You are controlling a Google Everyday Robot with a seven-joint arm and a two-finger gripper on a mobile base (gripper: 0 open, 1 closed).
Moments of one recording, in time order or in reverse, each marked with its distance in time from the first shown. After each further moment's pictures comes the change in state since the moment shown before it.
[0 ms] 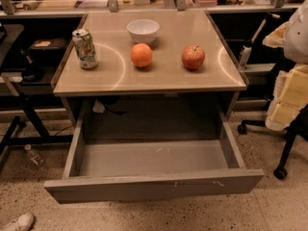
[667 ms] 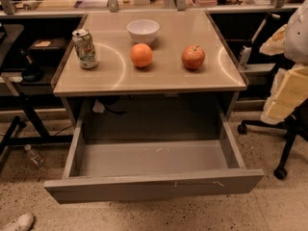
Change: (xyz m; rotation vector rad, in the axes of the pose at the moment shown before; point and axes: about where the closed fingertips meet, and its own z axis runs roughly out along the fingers) arm 0.000 0.000 0.000 0.000 0.000 0.000
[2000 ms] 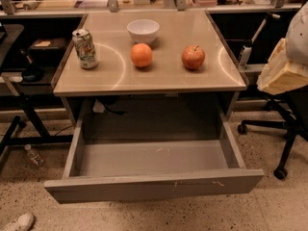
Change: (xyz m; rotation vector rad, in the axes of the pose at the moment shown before) arm 0.000 0.001 -0.001 0.005 -0.002 -0.001
